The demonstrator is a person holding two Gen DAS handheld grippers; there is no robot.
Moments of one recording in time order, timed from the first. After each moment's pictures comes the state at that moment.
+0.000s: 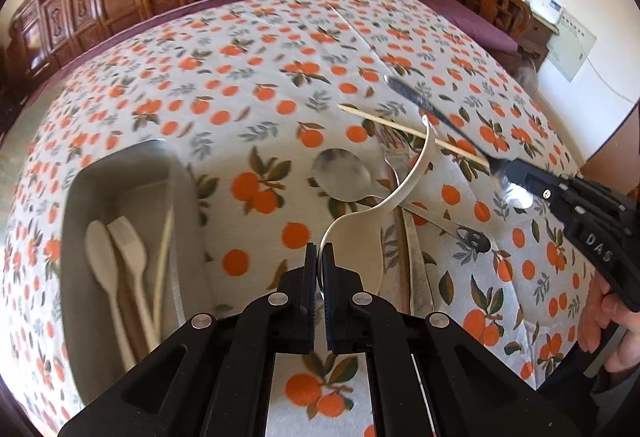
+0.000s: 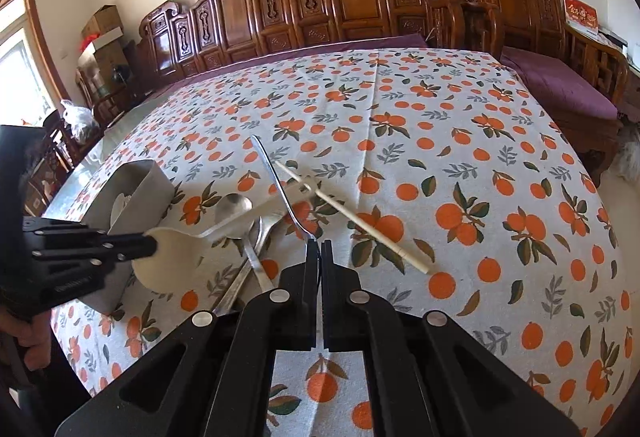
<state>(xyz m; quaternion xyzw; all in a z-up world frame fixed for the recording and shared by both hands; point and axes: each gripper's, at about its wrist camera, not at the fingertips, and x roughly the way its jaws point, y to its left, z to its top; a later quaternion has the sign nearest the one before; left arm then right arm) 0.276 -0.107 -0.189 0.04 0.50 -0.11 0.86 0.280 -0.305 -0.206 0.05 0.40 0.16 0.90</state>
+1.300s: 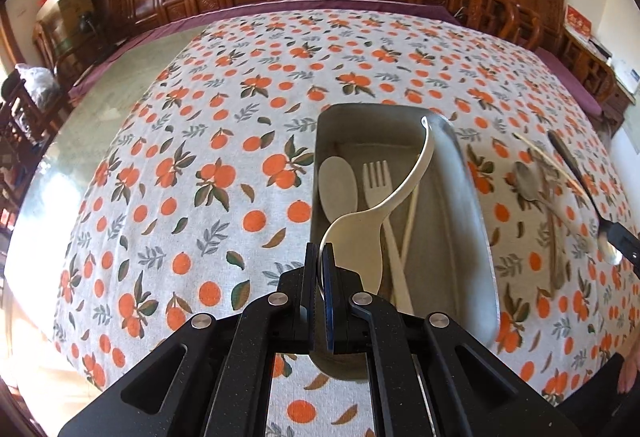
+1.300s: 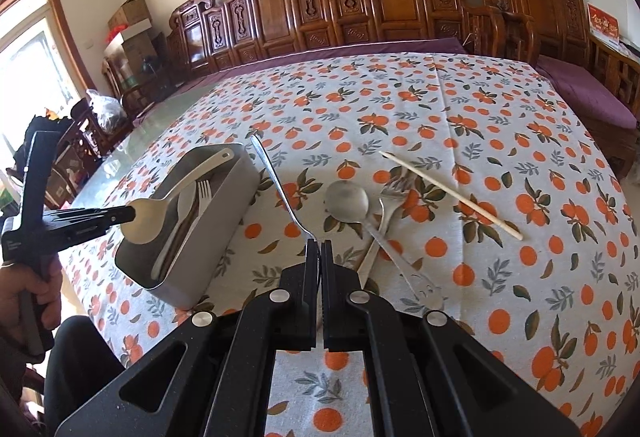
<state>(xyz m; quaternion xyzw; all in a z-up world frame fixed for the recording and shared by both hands) 0.234 0.057 -0.175 0.00 0.48 0.06 0.87 0.234 -0.225 -0.178 0.05 0.40 0.20 0.89</state>
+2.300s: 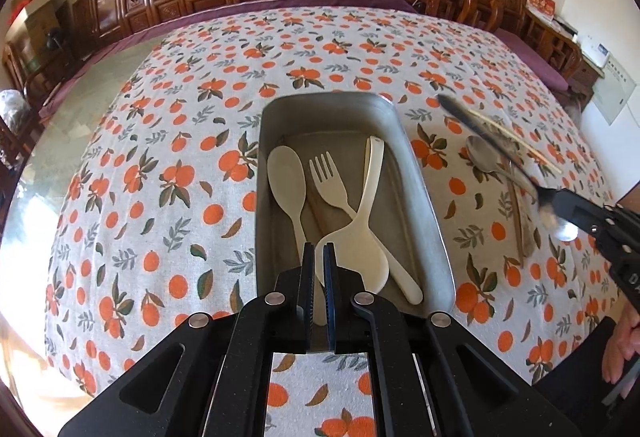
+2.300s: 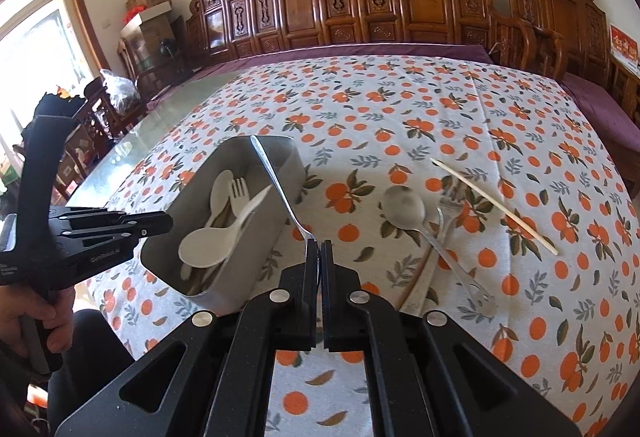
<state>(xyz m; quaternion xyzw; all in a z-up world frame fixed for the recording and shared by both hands) 0.217 0.037 -0.168 0.01 0.48 -0.02 0.87 0.230 -0.169 -0.165 0.02 0.41 0.23 0.89</state>
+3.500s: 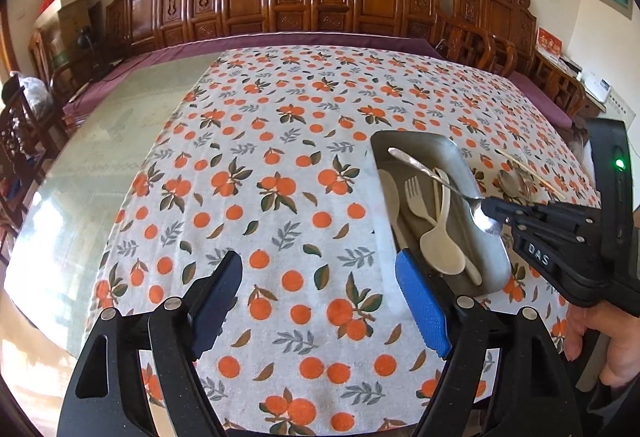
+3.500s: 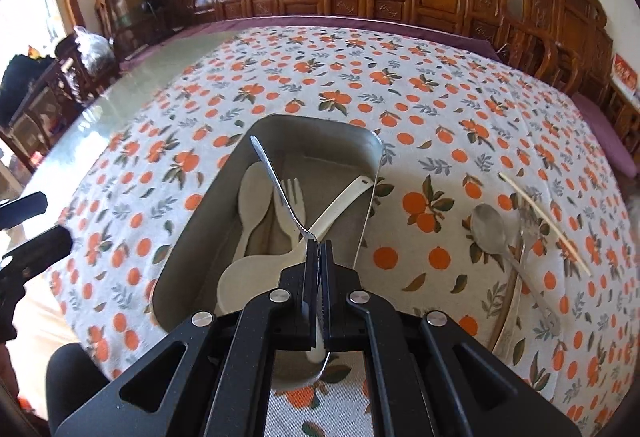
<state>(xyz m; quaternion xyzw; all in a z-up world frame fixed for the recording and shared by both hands) 0.171 0.135 -0.135 -0.02 0.43 0.01 0.90 0.261 -0.030 -0.183 -0.06 0.46 0.15 0.87</state>
